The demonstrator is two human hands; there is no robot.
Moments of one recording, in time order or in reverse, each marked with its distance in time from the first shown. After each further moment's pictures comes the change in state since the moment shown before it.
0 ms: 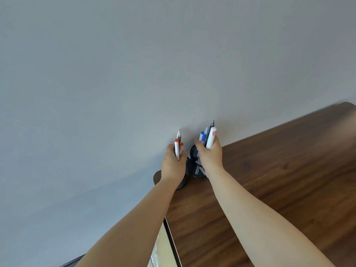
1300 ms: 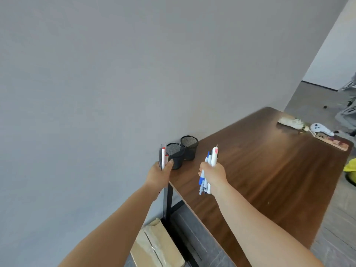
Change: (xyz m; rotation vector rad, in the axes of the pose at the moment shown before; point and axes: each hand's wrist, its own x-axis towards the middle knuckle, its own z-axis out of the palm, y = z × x) left_hand -0.180 0.017 -0.165 0.048 -0.300 -0.055; right_hand -0.262 -0.068 -0.033 0.024 0.242 0.390
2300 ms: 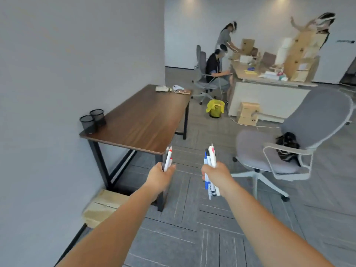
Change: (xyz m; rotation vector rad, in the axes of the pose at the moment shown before) left_hand -0.519 -0.118 0.015 0.351 -0.664 0.244; right_hand -0.561 0.240 -0.255 0.001 0.485 -0.026
